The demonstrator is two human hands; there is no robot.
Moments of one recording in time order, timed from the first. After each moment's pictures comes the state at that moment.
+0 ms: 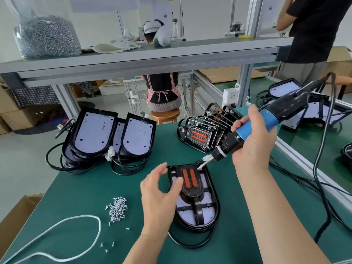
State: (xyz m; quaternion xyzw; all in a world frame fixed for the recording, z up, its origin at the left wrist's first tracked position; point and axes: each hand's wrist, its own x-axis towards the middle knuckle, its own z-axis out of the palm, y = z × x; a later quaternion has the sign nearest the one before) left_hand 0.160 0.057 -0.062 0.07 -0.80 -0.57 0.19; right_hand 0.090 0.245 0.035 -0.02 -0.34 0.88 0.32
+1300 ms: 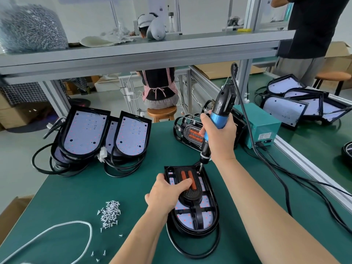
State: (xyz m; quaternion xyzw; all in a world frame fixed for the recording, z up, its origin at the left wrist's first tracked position) left_hand 0.119 0.071 -0.062 0.18 -0.84 -0.51 -0.05; right_hand 0.026 0.220 -0.006 0.01 -0.60 0.74 0.30
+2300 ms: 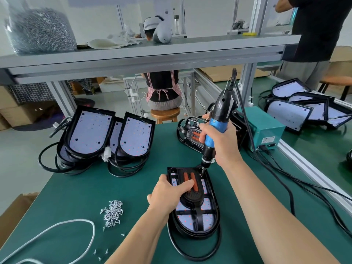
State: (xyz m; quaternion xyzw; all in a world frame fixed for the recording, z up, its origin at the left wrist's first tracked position) left_hand 0.117 0.069 -0.062 0.17 -0.81 -0.56 -0.07; right_hand 0.033 0.227 -0.001 0.10 -0.59 0.78 0.17
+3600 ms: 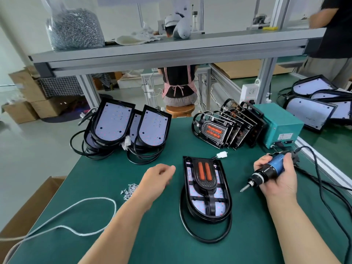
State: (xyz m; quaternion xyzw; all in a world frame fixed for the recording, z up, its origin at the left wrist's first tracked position) left_hand 0.130 0.000 -0.056 0.10 -0.85 -0.52 -0.04; right_hand 0.075 0.315 -0.097 -0.14 -0.08 0.98 0.11
